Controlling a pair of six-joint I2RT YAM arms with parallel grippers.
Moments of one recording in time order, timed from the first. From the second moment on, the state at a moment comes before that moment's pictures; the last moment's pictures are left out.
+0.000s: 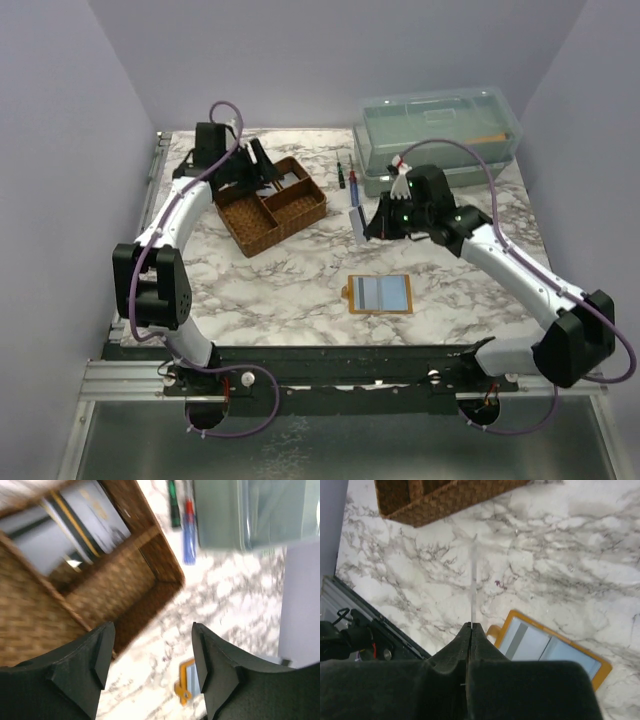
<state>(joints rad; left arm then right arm) -0.06 1.69 1.44 -0.43 0.47 -0.51 0.54 1.39 1.19 -0.44 -0.28 0.42</state>
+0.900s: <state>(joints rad) -0.70 1.89 1.07 -0.08 0.73 -0.75 0.34 0.95 0.37 -0.30 -0.57 0.72</state>
